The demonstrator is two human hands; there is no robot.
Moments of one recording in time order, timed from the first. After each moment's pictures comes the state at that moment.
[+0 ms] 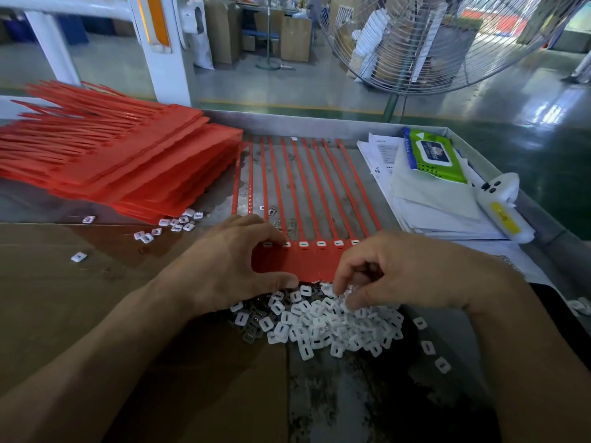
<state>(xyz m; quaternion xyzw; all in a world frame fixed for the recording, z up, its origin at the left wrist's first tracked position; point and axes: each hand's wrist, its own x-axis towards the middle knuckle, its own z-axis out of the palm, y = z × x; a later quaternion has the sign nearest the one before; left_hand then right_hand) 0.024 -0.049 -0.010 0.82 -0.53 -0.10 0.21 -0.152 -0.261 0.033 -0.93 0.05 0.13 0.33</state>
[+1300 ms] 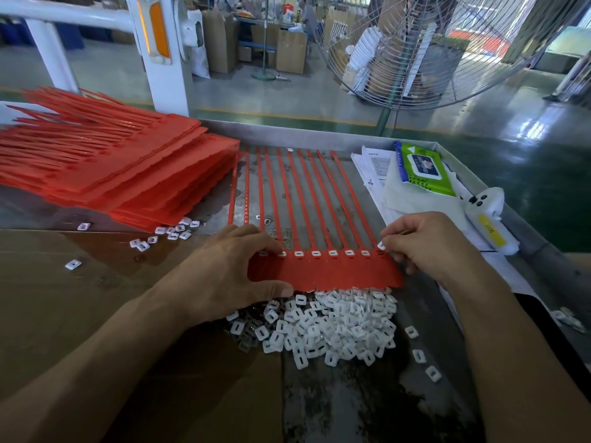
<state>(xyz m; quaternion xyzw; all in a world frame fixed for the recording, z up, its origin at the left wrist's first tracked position) 0.026 -0.048 -0.015 0.81 -0.53 -0.11 0.21 -0.151 -0.310 0.010 -0.81 0.39 -0.16 0.40</state>
